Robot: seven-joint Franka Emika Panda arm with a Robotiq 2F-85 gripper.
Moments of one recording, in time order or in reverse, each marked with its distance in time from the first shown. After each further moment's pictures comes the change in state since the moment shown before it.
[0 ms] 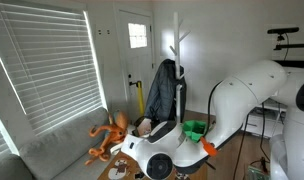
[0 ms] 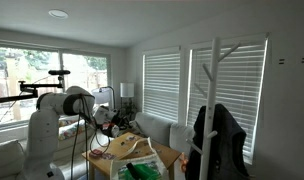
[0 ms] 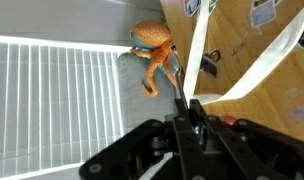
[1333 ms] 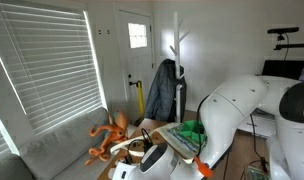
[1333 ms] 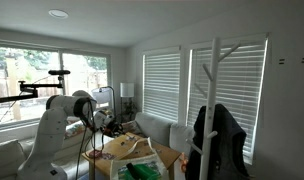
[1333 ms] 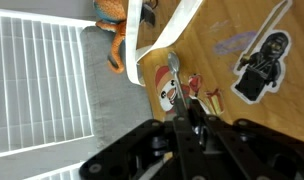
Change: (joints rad) arm 0.138 0.165 -0.034 0.069 0.044 0.022 0.063
